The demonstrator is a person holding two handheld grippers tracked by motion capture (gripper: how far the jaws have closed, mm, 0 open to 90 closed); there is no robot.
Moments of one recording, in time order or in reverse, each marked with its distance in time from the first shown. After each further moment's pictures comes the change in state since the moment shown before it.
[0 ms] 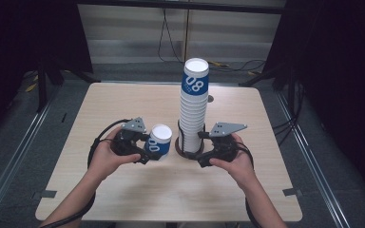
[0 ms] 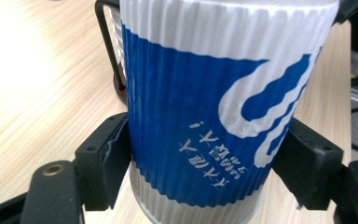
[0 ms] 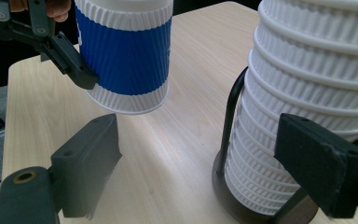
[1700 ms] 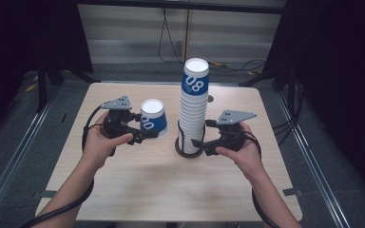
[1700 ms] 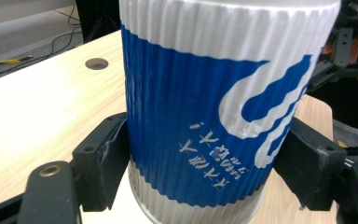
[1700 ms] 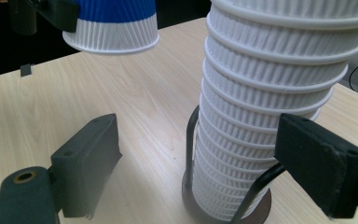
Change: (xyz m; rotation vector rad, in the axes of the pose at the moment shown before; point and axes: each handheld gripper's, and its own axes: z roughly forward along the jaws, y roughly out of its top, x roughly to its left) left arm 0.019 0.024 -0.036 -0.260 0.010 -0.089; right arm -0.013 0.028 -0.021 -0.015 -0.072 -0.014
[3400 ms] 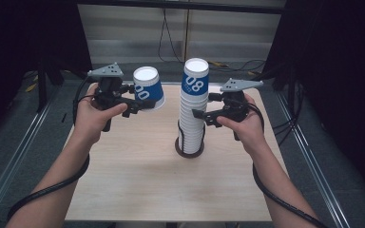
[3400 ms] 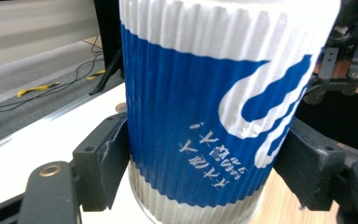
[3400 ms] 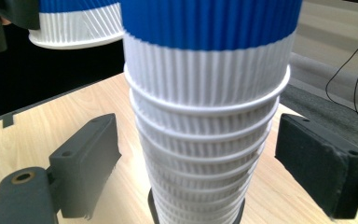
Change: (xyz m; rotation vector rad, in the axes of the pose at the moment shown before) left arm 0.013 0.068 -0.031 -0.083 0.066 0.005; right arm -0.031 0.064 -0.008 -0.052 -0.047 0.053
